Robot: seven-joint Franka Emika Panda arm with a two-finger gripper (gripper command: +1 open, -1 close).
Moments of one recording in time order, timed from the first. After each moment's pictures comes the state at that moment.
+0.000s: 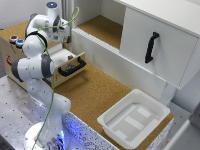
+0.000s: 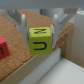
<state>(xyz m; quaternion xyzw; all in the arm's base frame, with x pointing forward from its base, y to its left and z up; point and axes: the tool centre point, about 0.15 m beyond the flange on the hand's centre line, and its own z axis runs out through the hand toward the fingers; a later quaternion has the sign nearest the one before) 0.339 0.388 0.463 -0.91 -0.36 -0.18 0.07</state>
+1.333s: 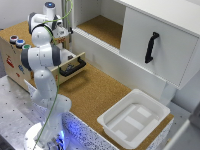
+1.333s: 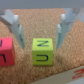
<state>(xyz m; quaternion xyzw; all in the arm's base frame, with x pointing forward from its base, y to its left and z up) 0.362 0.452 0.458 -0.80 -0.57 -0.16 0.09</state>
